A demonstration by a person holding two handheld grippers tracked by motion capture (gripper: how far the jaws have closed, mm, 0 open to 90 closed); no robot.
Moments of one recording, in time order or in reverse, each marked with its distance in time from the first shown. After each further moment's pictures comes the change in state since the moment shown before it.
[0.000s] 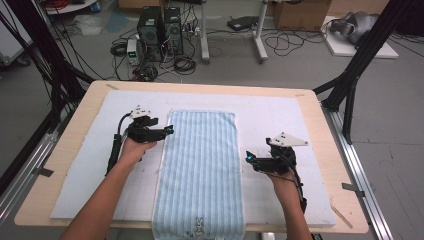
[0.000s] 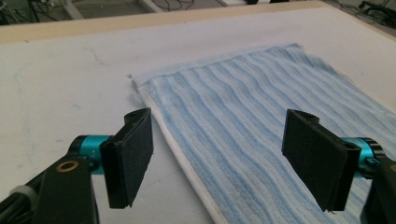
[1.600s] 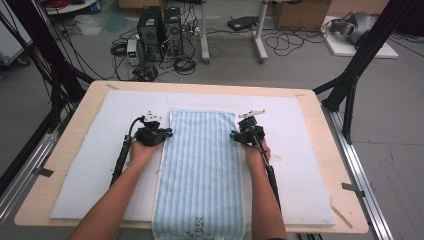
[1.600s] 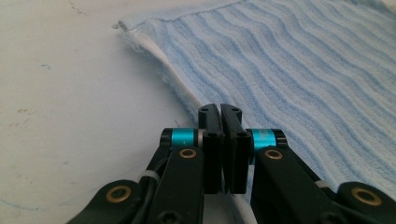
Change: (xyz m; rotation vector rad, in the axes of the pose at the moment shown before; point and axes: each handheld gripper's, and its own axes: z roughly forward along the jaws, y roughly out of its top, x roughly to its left) left arm -0.002 -0.016 0.025 0.129 0.009 0.039; right arm -0.012 0.035 0.130 0.274 -0.096 0.079
